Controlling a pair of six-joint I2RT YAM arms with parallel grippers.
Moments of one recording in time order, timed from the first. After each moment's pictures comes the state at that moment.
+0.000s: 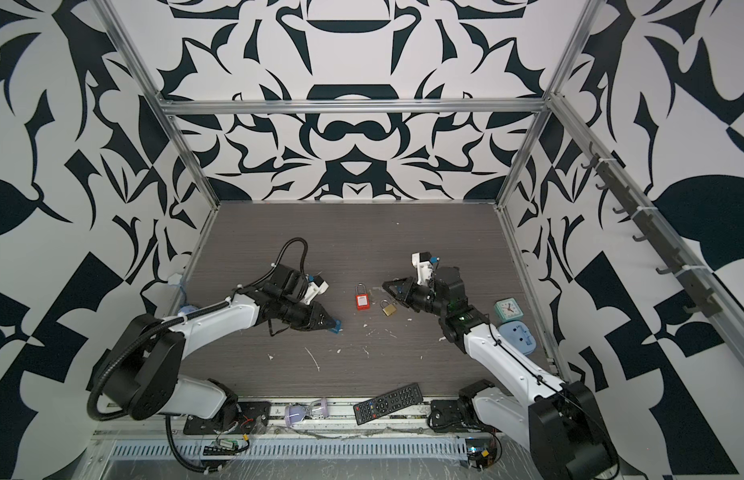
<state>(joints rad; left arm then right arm) -0.54 1.50 0.78 -0.37 0.71 -0.42 0.37 1.07 0.51 0.18 -0.61 1.00</state>
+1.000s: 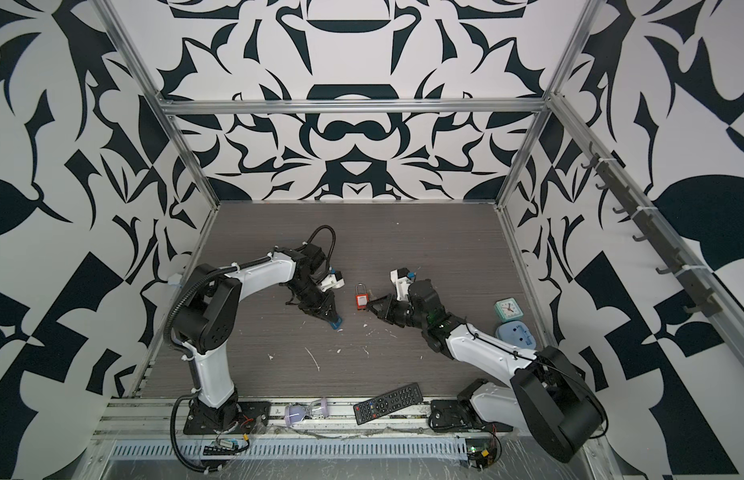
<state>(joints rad) -0.54 1.92 1.26 -0.94 0.64 -0.03 0.58 1.21 0.44 0.32 -0.48 1.01</state>
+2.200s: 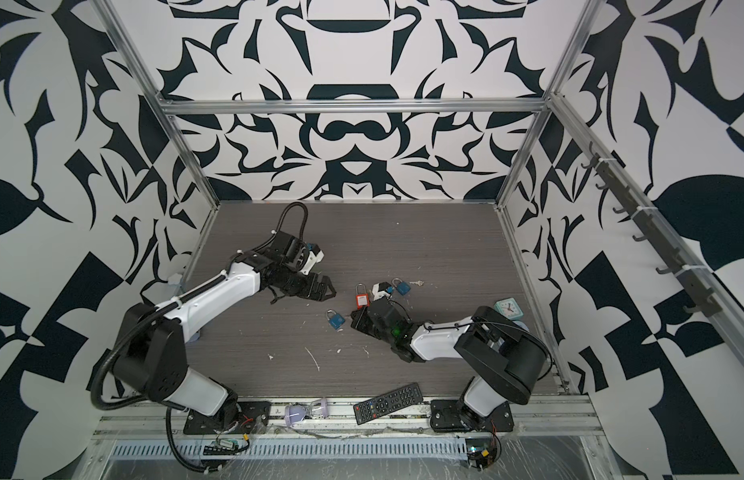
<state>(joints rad) -0.49 1.50 1.07 -0.64 0.39 -0.23 0.88 1.59 0.52 0.50 0.02 1.17</state>
